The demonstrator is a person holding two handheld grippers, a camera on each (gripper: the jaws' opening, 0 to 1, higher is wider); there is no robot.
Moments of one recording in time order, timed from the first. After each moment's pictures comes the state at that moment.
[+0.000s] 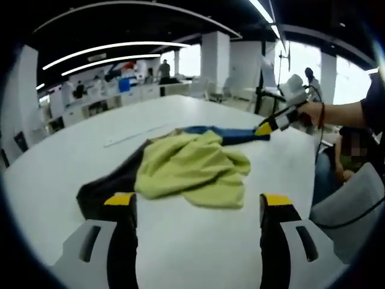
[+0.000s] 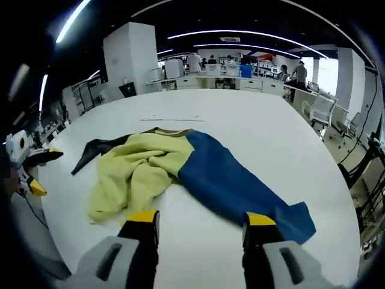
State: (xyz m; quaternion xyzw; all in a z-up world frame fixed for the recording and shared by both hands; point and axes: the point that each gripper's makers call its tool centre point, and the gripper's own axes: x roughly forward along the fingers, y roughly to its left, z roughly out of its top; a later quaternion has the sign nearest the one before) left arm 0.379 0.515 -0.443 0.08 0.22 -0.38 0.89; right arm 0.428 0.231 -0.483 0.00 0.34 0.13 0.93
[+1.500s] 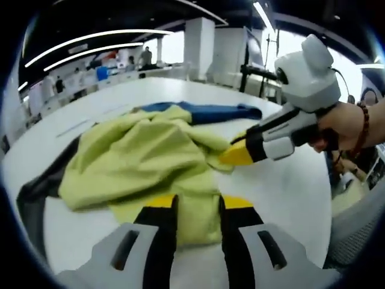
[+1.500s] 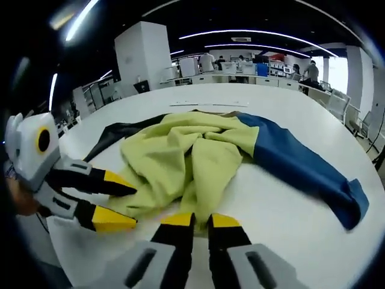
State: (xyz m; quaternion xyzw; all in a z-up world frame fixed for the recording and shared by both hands) left arm 0.399 0.406 -0.534 0.10 0.26 -0.42 0.86; right arm 0.412 0.330 -0.542 0.00 0.34 0.16 0.93
